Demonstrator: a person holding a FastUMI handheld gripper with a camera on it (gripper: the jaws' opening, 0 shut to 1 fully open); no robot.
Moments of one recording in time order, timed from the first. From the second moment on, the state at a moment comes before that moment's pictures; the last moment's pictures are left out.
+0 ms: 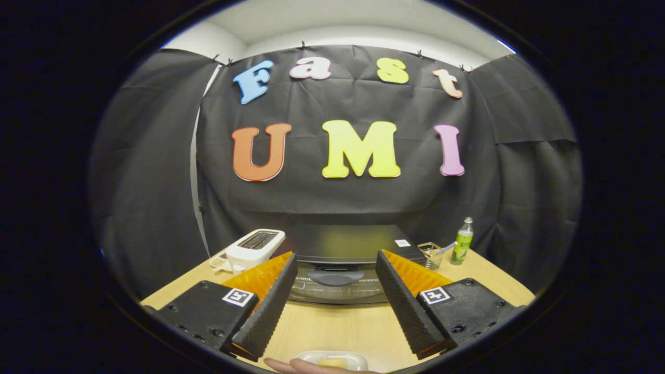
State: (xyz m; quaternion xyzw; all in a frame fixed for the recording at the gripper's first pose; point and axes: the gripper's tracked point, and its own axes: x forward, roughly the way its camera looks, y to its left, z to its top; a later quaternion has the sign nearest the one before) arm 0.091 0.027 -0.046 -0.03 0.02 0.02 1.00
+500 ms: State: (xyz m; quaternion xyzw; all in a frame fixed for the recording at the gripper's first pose) arm 0.142 0.037 -0.079 0.00 0.05 0.03 1.00
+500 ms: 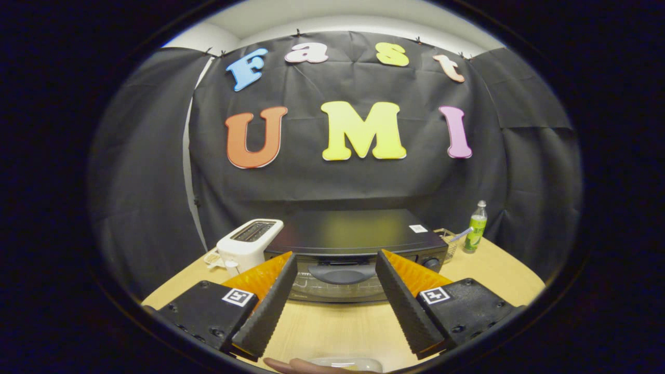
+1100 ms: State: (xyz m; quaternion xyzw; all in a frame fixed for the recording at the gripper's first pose) arm 0.215 0.009 -0.127 -0.03 0.05 0.01 1.00
